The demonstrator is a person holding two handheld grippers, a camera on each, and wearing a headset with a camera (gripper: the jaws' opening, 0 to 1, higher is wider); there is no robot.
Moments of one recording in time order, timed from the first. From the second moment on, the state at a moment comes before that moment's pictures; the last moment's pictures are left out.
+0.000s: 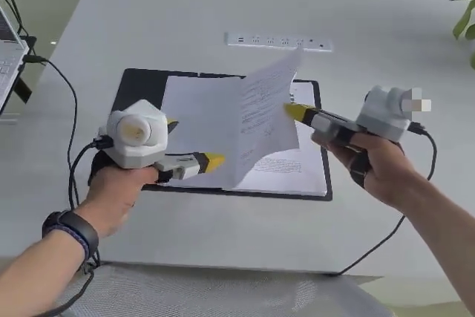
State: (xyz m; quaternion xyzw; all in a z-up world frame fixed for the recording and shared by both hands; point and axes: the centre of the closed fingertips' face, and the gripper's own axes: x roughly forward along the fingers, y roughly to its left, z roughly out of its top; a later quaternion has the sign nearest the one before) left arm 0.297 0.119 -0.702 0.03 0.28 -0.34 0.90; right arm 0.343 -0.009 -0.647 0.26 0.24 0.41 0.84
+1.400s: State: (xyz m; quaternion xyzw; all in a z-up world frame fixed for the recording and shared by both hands) left arm 0.251 0.205 -0.711 -0.02 0.29 -0.28 0.92; right arm 0.330 0.185 -0.726 0.24 0.36 0.49 0.75
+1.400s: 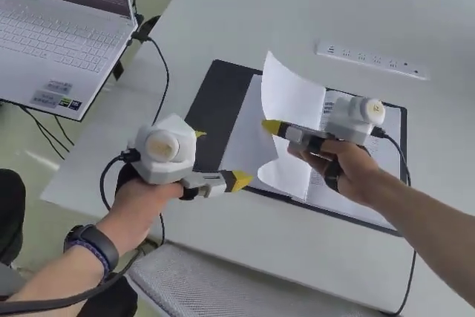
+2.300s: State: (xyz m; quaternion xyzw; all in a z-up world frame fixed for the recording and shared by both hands) left arm 0.259 0.206 -0.733 -0.03 0.31 -0.28 0.91; right arm 0.332 0.191 -0.760 0.26 0.41 0.47 0.74
